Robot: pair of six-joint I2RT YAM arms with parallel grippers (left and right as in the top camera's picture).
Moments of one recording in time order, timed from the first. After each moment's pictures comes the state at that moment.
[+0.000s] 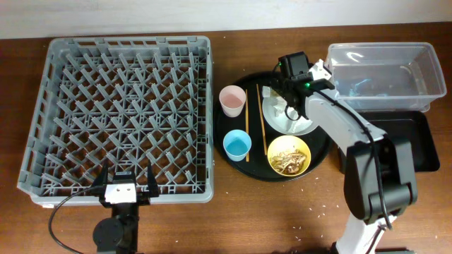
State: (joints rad) left arm 0.01 0.01 0.01 -0.08 -0.06 0.11; right arm 0.23 1.95 1.39 -0.49 0.31 0.99
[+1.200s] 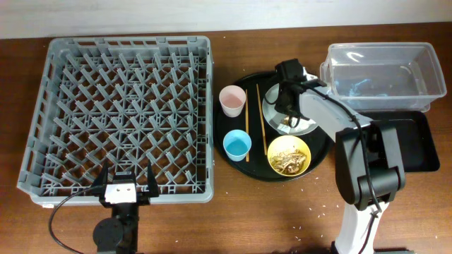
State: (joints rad) left arm 0.01 0.01 0.01 -0.08 -0.06 0.11; right arm 0.23 2.06 1.45 -0.63 0.25 0.57
